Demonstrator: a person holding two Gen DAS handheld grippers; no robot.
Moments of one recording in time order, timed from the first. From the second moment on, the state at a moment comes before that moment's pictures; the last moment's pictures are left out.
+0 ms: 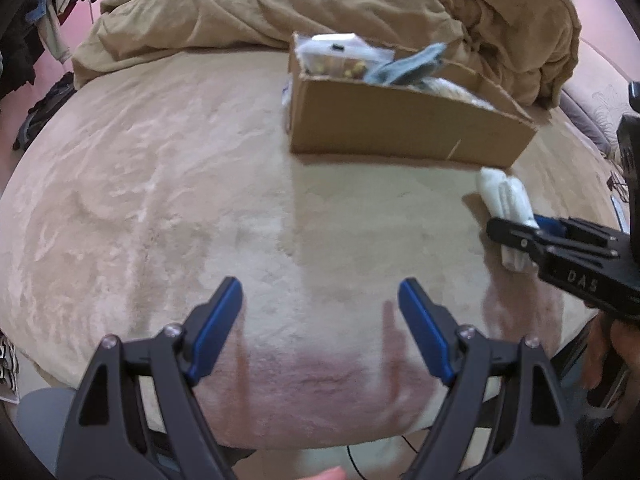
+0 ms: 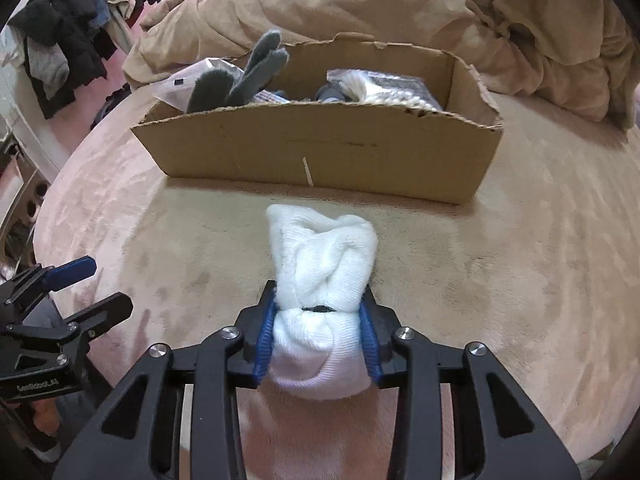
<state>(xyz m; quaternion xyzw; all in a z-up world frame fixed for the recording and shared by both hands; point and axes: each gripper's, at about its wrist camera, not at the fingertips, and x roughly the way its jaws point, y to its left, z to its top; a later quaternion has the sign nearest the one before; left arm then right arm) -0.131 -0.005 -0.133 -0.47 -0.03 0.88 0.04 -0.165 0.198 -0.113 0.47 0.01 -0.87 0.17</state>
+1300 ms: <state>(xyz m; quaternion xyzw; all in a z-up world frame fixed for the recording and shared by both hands) -0.202 -0.049 -0.056 -0.40 -0.03 0.91 0.02 -0.291 0.162 -0.053 0.43 0.06 -0.88 0.18</state>
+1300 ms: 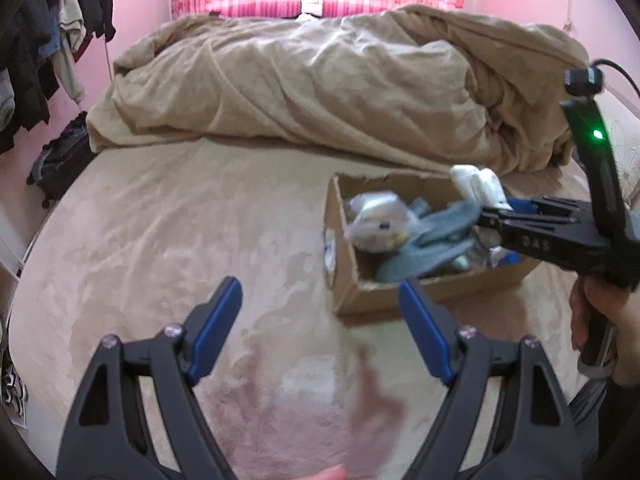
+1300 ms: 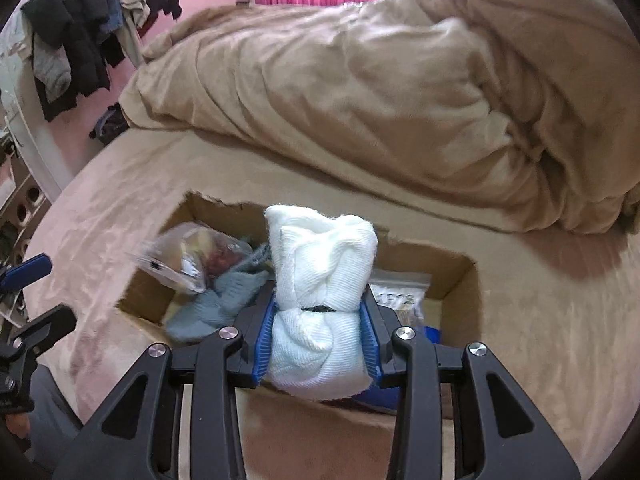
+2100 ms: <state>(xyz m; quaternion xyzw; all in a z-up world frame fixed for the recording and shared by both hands) -0.142 -0.032 -0.035 -0.40 -0.04 0.91 0.01 -0.198 0.180 -0.001 0.40 0.05 -0.90 0.15</state>
